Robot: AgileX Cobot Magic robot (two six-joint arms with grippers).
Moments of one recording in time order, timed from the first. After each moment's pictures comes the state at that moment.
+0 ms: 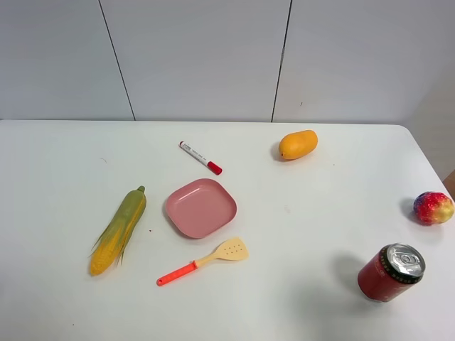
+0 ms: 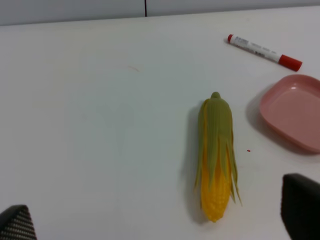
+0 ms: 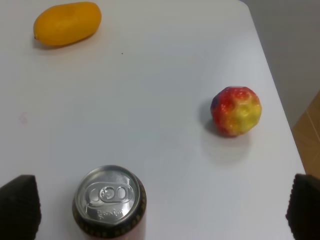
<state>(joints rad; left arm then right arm) -0.01 -0.01 -0.51 -0.08 1.05 0.03 -0.06 0.00 -0.49 -0.01 1.06 0.00</state>
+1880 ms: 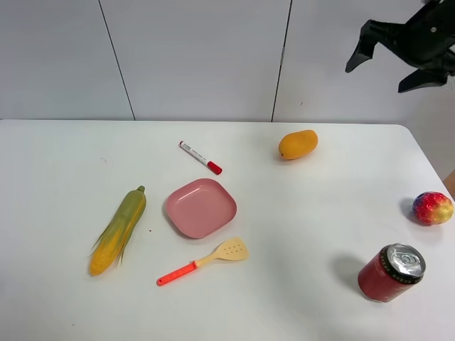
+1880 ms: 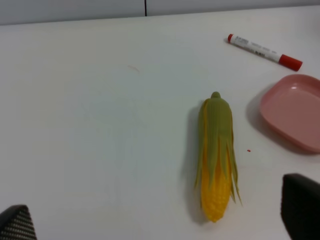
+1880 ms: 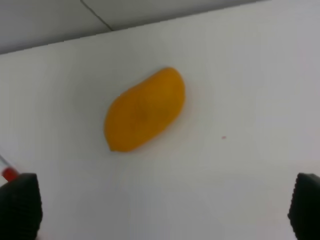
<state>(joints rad) -0.01 -0.01 -0.51 -0.08 1.05 0.03 -0.02 1.73 -1.61 0.24 0.98 0.19</state>
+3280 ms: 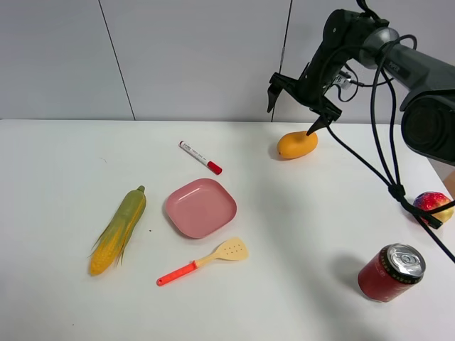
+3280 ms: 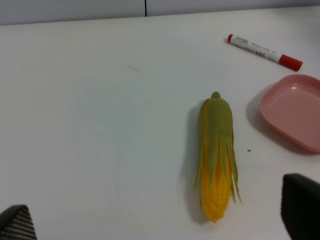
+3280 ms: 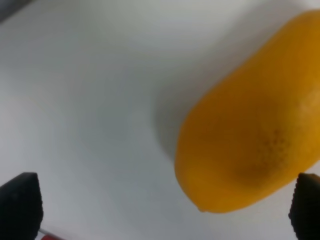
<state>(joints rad) -0.01 -0.01 -0.51 -0.08 1.05 0.03 0.18 2.41 -2.26 0.20 1.21 0.66</state>
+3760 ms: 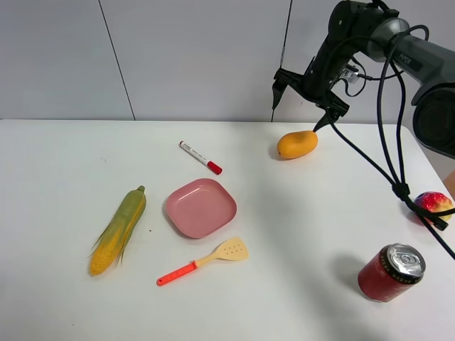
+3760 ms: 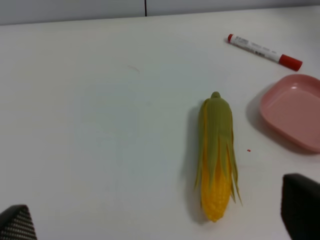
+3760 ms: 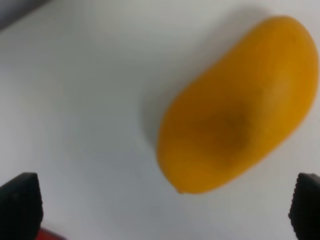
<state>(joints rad) -0.01 -0.01 -0.51 -0.08 1.05 0.03 0.18 2.35 -2.19 0.16 1.21 0.66</state>
